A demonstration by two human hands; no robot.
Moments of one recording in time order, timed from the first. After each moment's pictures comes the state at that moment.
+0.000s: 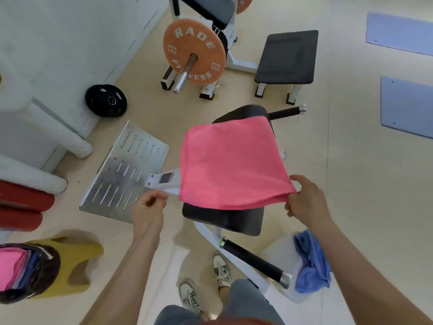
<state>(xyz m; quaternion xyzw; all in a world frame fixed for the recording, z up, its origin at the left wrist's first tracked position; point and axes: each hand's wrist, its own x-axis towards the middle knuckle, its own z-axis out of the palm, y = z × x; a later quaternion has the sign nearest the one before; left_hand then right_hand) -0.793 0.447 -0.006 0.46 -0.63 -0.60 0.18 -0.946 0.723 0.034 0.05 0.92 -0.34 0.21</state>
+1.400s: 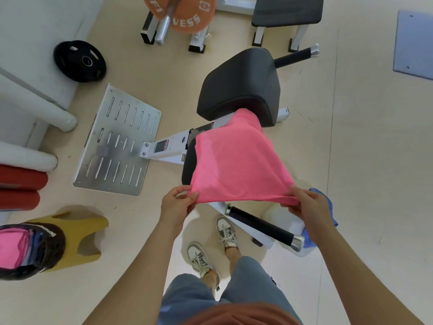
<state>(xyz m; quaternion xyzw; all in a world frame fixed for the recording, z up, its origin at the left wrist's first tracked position) -0.773 0.475 -0.102 0.50 -0.50 -0.70 -0.05 -0.870 0.750 -0.057 0.27 0.75 -0.55 0.26</state>
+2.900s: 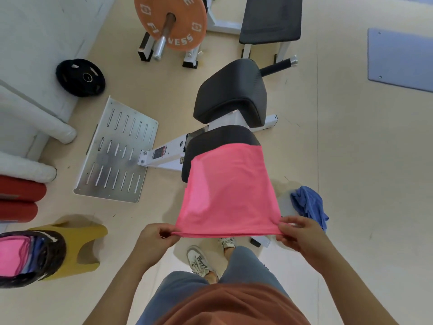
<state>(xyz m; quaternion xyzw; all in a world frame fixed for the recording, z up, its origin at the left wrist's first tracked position) -0.656 0.457 -0.047 0.34 -0.77 -0.51 -0.19 -0.775 0.779 -0.011 0.29 0.68 -0.57 0.38</state>
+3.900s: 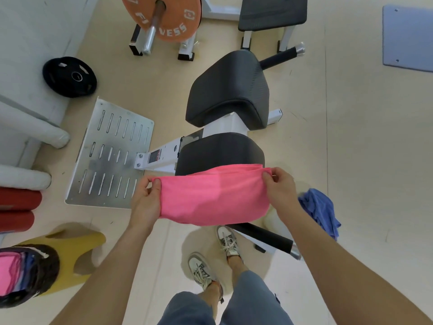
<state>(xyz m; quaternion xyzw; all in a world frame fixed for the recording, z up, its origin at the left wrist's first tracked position) -0.796 0.439 -0.085 0.44 -0.73 -0.52 0.02 -0.904 0.700 -0.093 0.16 0.84 -0.48 0.21</state>
